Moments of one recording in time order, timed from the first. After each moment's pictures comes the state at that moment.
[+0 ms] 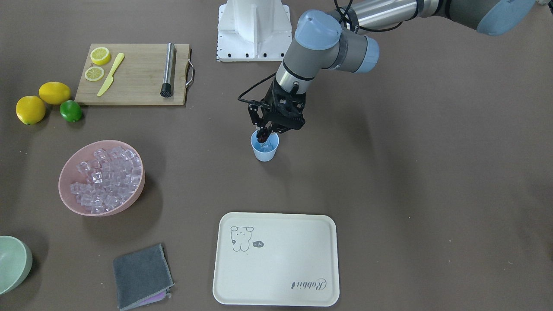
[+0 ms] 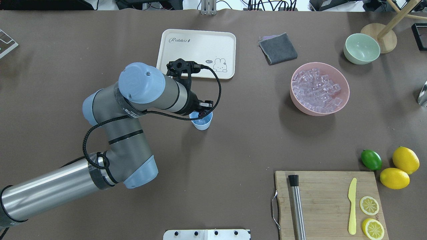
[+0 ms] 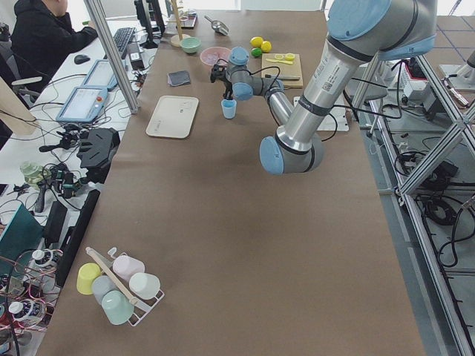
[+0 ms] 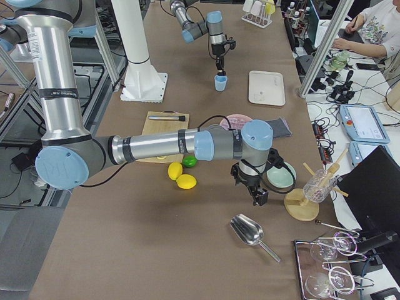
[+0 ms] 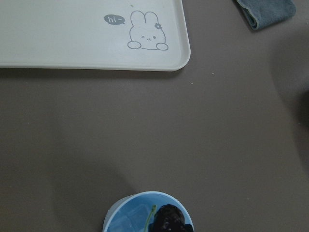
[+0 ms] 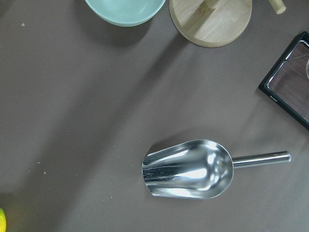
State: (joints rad) left arm -0.55 -2.27 -1.59 -2.01 -1.85 -1.15; right arm 1.59 -1.45 1.61 -1.65 2.26 -0.61
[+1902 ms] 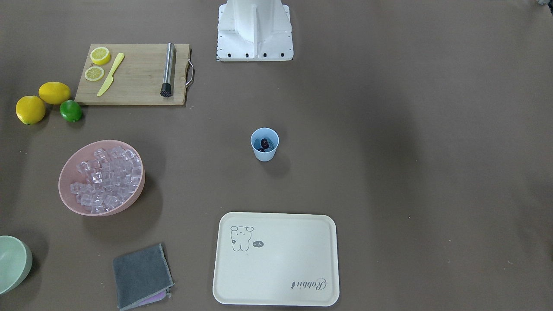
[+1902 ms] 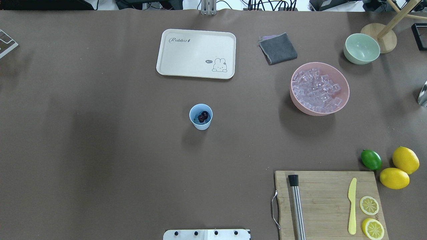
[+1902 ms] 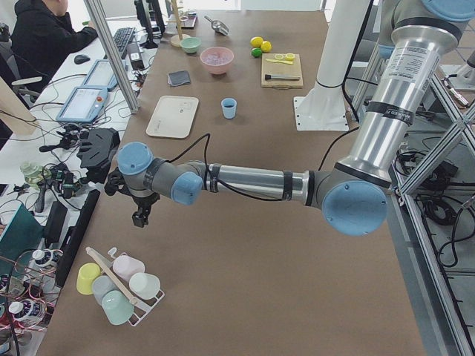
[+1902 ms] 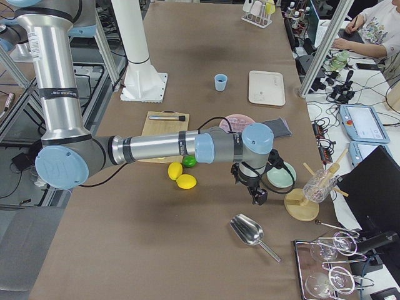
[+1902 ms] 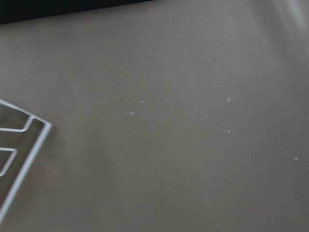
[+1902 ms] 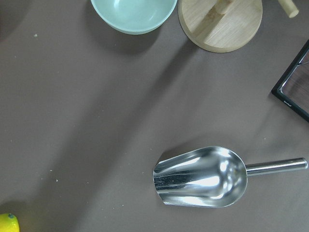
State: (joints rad) left arm -1.52 -1.91 -1.31 -1.81 -2.42 -0.07; right arm 1.59 -1.44 1.60 -1.64 2.31 -0.59
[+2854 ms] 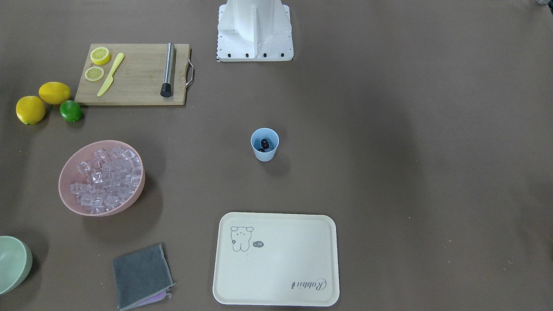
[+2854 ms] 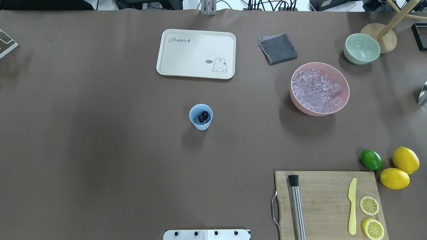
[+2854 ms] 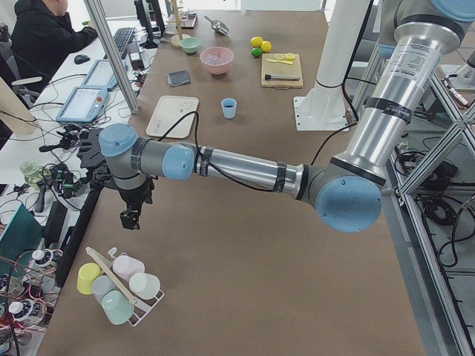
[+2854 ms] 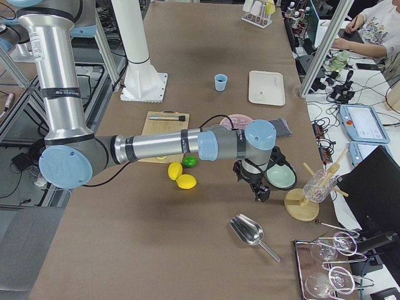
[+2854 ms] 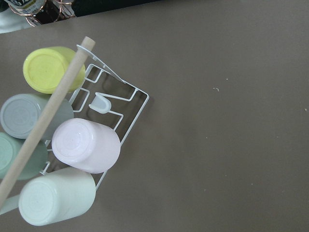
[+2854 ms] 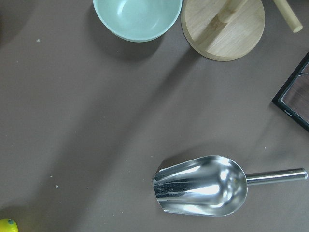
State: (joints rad) left arm -1.55 -1.97 -1.37 -1.53 -2.32 0.03; right arm 1.58 -1.43 1.60 -1.64 2.30 -0.59
